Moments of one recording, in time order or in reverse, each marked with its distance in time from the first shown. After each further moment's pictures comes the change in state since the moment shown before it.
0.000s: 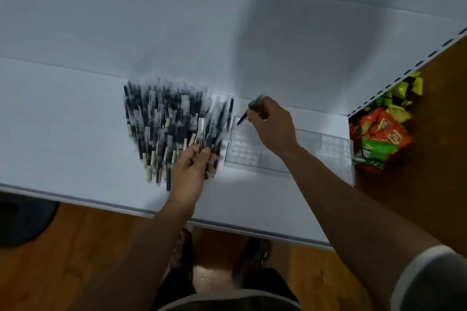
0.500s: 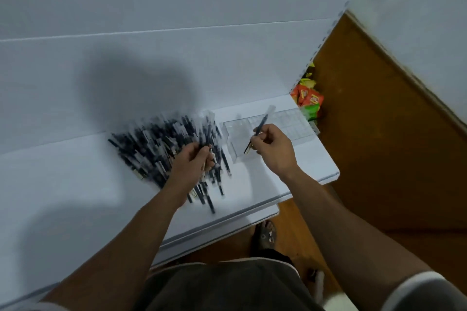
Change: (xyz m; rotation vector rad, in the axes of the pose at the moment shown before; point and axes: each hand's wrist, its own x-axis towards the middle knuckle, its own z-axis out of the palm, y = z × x) left_hand 0.054 0.056 -0.107 0.248 -0.592 0.028; right_hand -0.126 -0.094 0.048 0.151 0.430 0.394
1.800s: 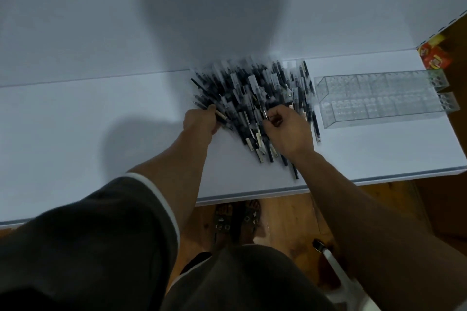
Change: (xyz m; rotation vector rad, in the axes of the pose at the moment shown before) left_hand 0.077 -0.078 -0.152 -0.075 0.573 -0.479; right_hand -0.021 -0.003 0.176 -0.369 -0.241 -0.130
